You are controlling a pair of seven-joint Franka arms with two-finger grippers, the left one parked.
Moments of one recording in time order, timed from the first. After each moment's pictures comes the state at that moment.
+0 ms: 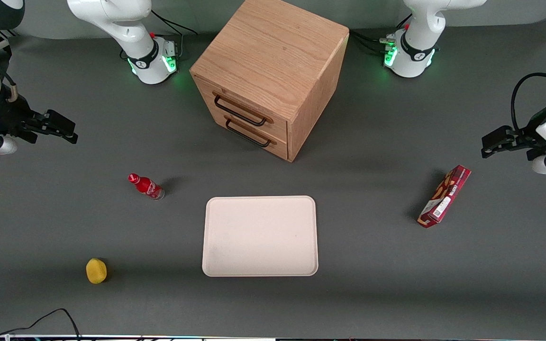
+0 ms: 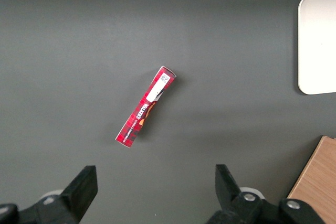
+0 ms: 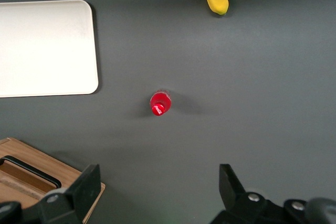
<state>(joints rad) -0.02 0.02 0.11 -1.53 -0.01 1.54 0.15</state>
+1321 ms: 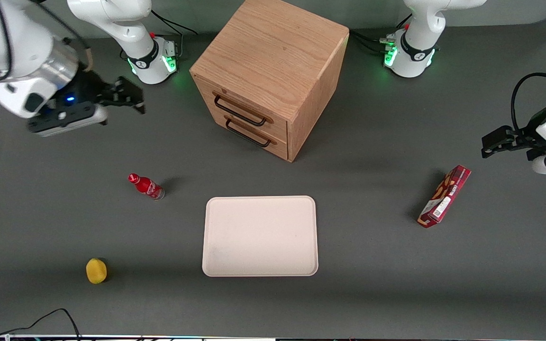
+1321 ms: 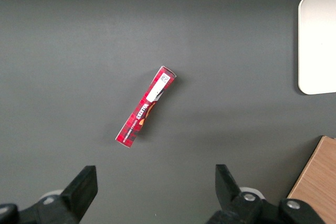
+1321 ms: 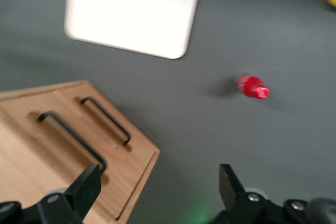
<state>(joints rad) 0.00 0.03 0.37 -1.50 0.16 1.48 0.11</state>
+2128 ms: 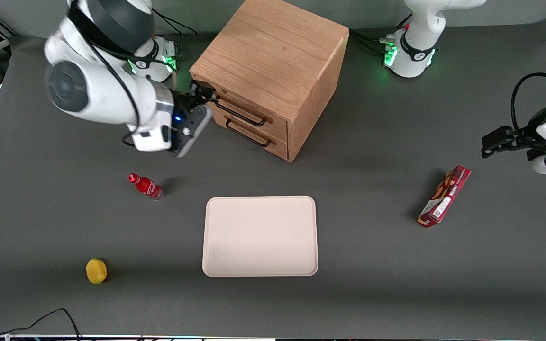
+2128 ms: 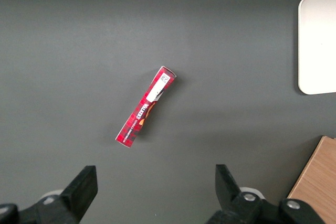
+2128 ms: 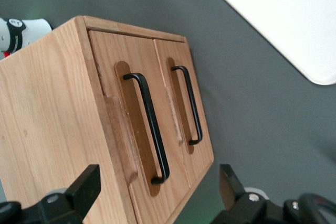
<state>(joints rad) 0.00 0.27 0.53 -1.52 0.33 1.55 -0.27</state>
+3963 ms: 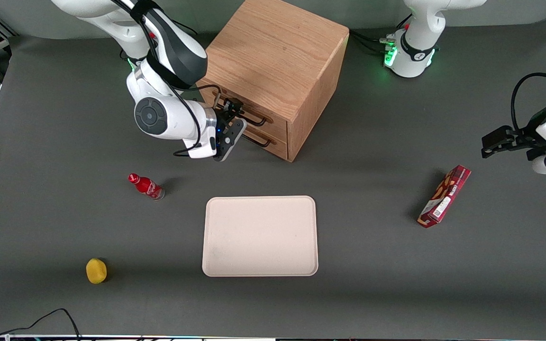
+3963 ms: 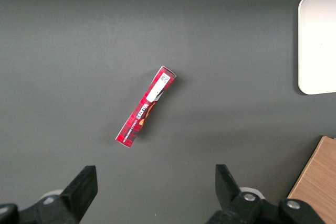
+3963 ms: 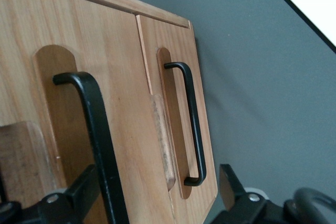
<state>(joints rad) 0.00 0.28 0.62 -1.87 0.34 1.90 -0.38</state>
